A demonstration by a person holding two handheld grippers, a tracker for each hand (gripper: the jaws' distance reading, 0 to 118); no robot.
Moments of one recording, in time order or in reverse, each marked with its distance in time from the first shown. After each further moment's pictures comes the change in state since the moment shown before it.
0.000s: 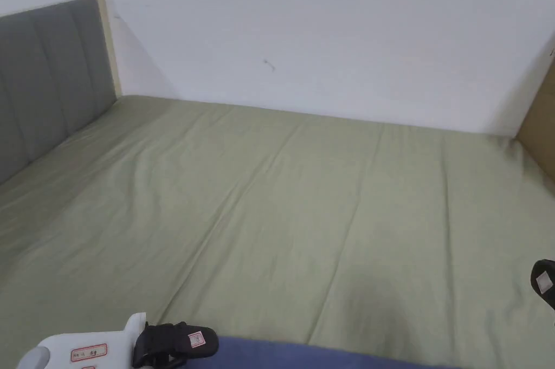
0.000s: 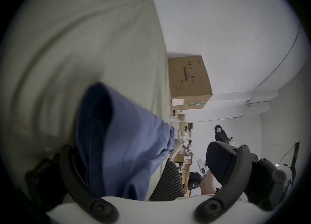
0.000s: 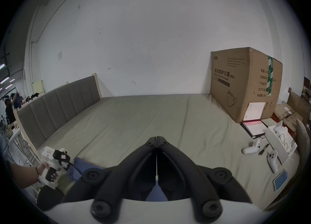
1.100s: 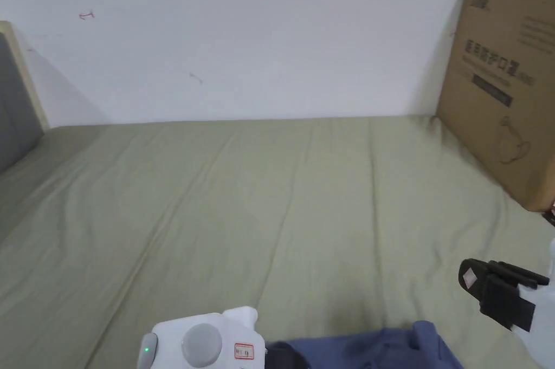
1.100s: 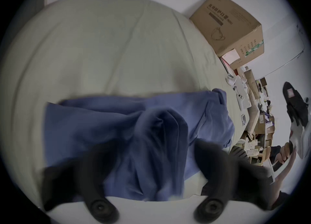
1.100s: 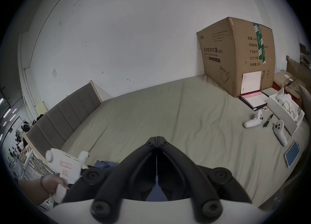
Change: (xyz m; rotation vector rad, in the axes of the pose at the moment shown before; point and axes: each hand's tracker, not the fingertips) left arm 0.119 -0.080 -0.203 -0.192 0.790 -0.472; right arm 0.069 -0.032 0.031 -0.066 0.015 -0.215
